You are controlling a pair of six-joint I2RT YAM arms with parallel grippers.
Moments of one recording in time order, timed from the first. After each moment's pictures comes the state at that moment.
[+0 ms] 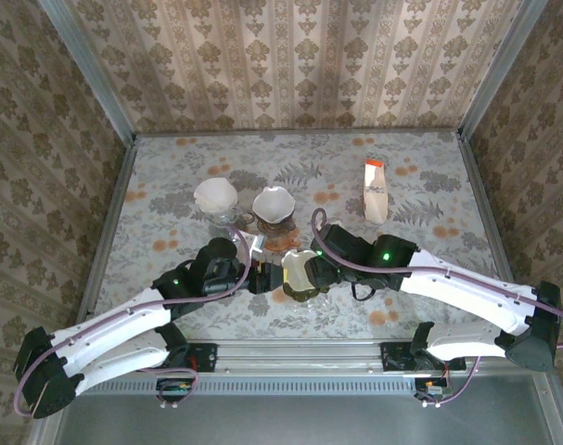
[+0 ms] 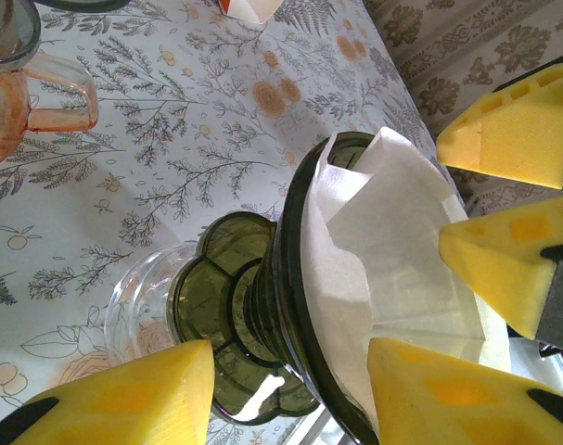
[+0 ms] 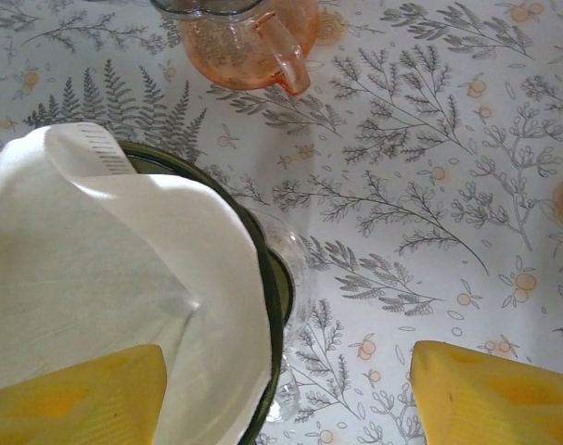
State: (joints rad) left arm -0.95 0.86 0.54 -0.18 0.27 -0.70; right arm 1.02 1.21 1.10 -0.95 0.25 0.63
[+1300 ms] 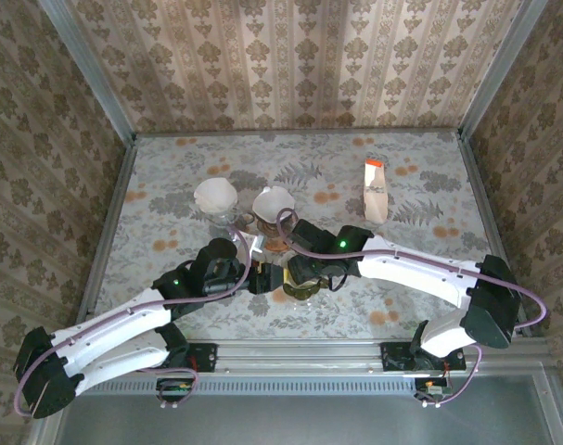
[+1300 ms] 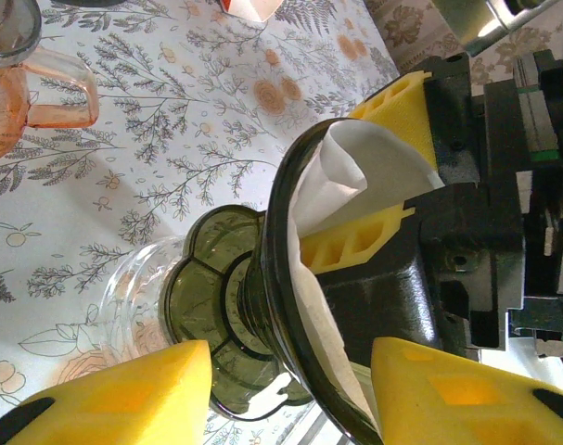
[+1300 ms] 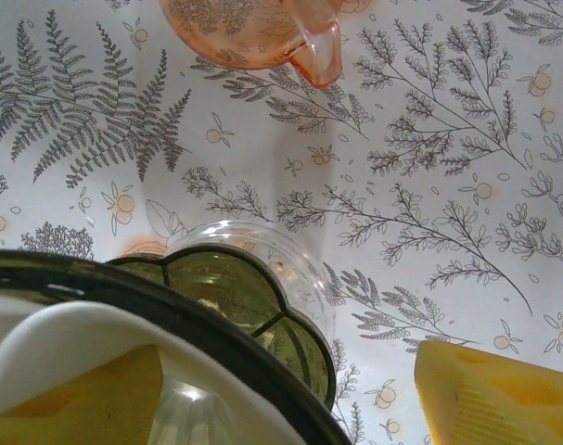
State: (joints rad) left arm -0.95 0.86 0.53 -0.18 0.27 -0.71; right arm 0.99 1.47 1.17 -0.89 0.22 0.57
